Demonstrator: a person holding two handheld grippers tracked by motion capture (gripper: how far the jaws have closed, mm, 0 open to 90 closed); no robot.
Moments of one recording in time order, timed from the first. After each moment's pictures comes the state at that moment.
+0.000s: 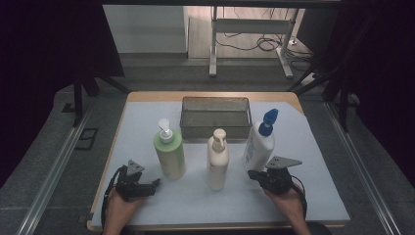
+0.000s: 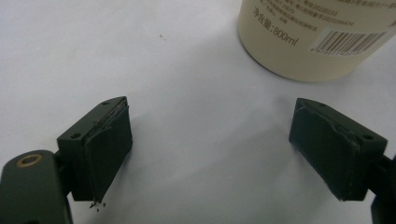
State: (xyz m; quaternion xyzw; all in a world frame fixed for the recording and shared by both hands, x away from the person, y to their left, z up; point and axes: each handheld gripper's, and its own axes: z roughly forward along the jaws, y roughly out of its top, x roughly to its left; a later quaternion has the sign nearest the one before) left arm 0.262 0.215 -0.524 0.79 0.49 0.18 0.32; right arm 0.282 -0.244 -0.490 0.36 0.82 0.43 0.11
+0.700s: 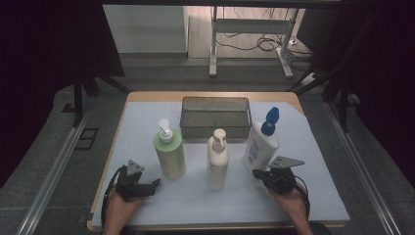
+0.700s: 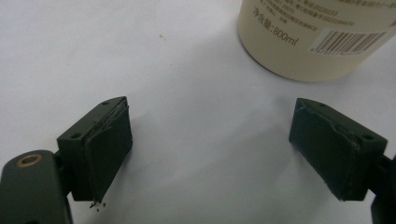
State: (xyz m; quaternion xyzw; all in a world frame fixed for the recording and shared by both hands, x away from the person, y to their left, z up) left arm 0.262 0.214 -0.524 0.79 0.49 0.18 0.32; right arm 0.285 -0.258 -0.495 0.37 0.82 0.41 0.13
